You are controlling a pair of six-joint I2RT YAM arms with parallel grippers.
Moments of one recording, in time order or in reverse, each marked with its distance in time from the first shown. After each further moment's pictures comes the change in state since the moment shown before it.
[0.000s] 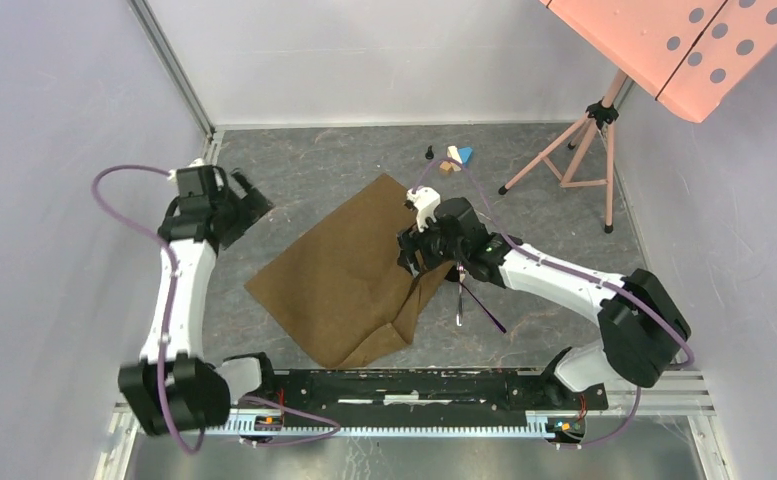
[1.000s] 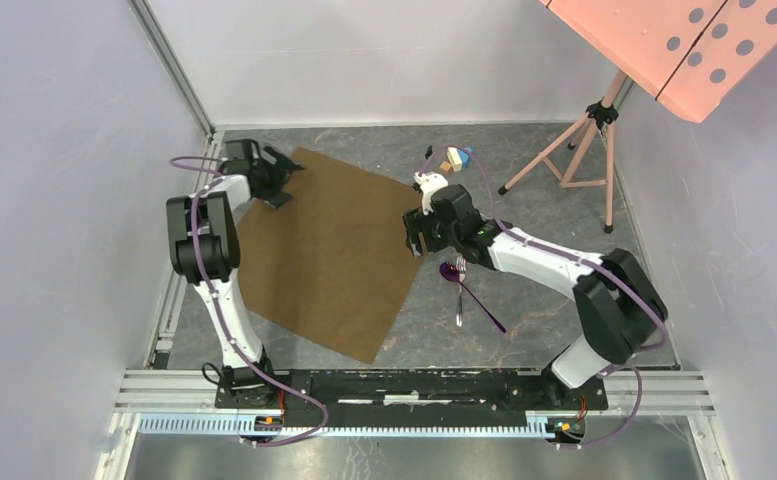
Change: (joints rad) left arm -0.067 0.980 0.297 0.661 0.360 -0.358; right arm -0.105 0.105 0.058 -0.029 0.180 0.068
